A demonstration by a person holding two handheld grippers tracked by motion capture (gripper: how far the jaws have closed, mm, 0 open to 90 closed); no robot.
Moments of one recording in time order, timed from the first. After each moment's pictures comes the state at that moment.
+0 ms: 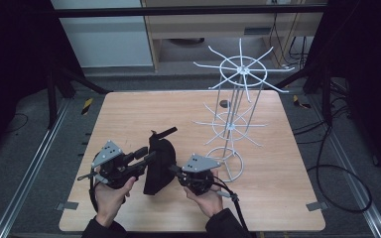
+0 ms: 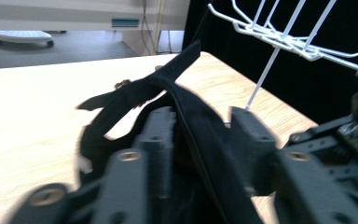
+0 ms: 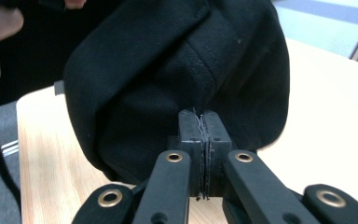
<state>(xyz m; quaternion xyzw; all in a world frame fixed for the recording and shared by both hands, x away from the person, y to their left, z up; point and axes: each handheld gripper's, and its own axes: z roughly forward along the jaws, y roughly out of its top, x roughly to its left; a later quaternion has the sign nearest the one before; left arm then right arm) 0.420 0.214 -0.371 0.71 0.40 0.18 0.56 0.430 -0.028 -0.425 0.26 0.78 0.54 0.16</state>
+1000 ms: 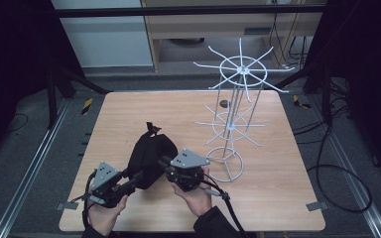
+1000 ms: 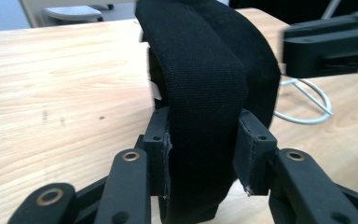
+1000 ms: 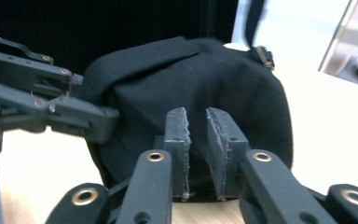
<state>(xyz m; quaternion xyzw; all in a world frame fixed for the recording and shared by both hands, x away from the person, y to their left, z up) 0.391 0.238 -0.415 0.72 0.45 0.23 0.48 0.429 -0.003 -0.405 0.29 0.76 0.54 0.20</state>
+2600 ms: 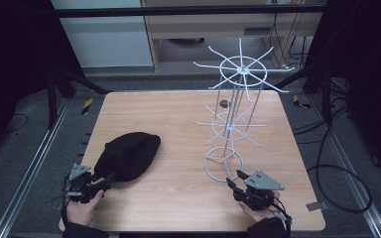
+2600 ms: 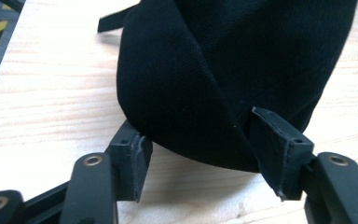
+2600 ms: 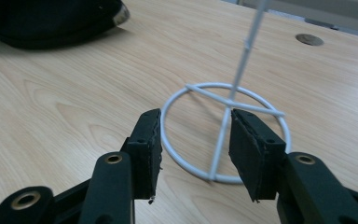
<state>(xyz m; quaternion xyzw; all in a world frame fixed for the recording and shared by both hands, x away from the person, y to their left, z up) 0.420 0.327 -0.472 0.68 0.59 0.21 0.39 0.392 -0.176 -0.462 0.39 0.76 0.46 0.27</state>
